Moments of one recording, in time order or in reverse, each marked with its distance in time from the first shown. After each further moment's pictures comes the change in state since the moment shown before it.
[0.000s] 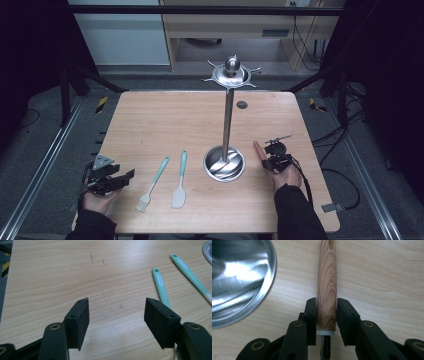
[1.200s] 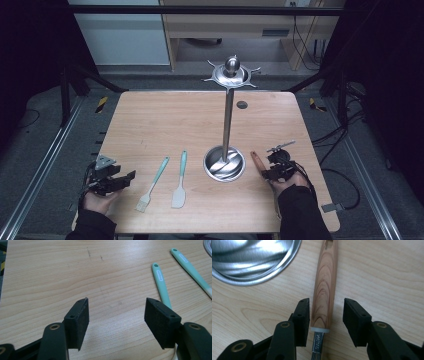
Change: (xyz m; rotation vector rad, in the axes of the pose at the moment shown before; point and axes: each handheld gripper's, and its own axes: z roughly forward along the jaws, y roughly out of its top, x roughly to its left) left arm -0.002 0.000 0.002 0.029 -0.004 0.022; right arm 0.002 -0.022 -0.020 0.058 0.105 -0.102
